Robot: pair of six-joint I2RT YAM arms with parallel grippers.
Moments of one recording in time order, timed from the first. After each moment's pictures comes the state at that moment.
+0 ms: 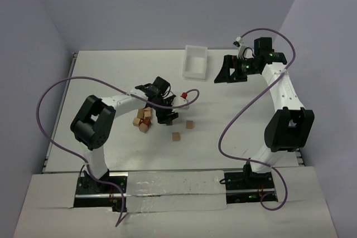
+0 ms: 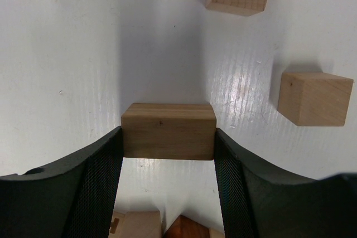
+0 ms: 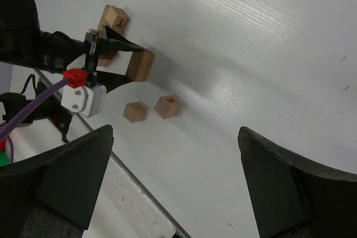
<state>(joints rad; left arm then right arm) -0.67 1.87 1.23 -0.49 0.41 0.78 -0.04 1.64 1.57 -0.96 -0.77 -0.10</state>
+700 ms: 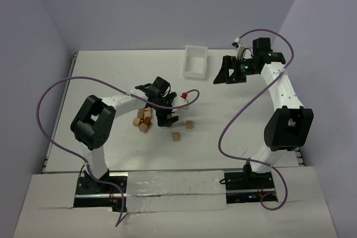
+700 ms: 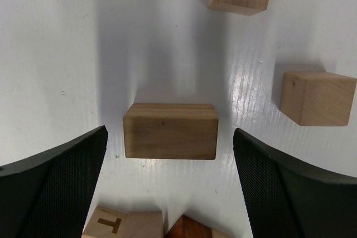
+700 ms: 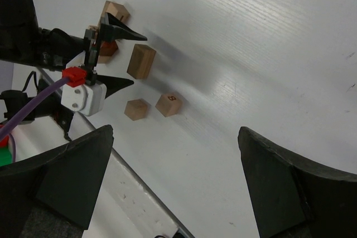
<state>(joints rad) -0.67 1.87 1.23 -0.49 0.40 0.79 -0.03 1.65 1.57 -0.97 -0.77 -0.10</state>
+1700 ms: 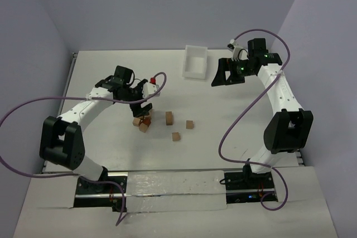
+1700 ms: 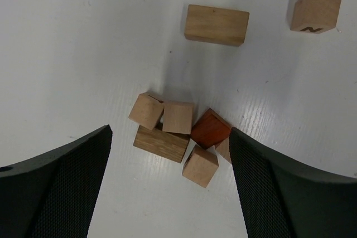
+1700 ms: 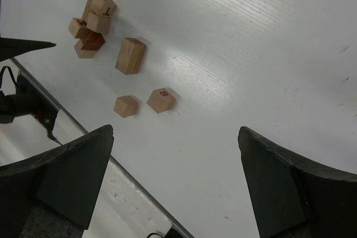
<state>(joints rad) -0.37 1.53 1.13 -0.64 0.56 0.92 0.01 1.63 1.55 -0.97 -0.68 -0.10</state>
